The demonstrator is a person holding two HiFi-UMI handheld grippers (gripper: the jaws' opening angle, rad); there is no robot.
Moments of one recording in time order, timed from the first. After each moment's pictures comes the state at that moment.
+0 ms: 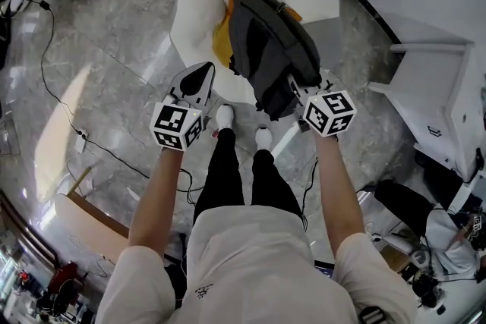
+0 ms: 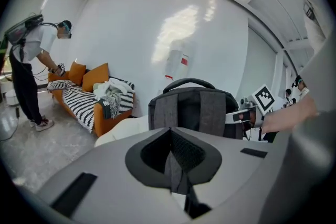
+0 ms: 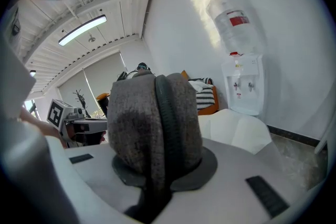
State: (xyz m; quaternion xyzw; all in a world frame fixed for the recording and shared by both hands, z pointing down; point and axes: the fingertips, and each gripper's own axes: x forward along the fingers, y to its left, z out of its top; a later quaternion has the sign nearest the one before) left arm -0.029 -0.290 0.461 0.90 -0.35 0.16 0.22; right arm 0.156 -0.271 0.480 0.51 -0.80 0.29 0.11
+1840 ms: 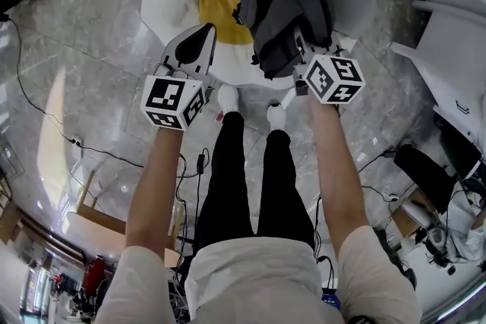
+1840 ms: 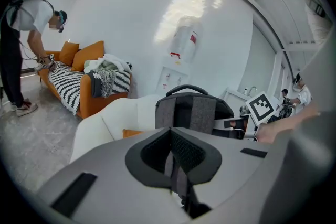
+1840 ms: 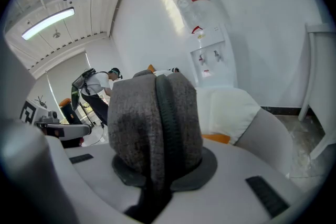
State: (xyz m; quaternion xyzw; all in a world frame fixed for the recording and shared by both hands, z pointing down) left arm 0.007 -0.376 0.658 0.90 -0.31 0.18 0.25; right arm 0.195 -0.347 0.696 0.64 -0.69 0.33 0.08
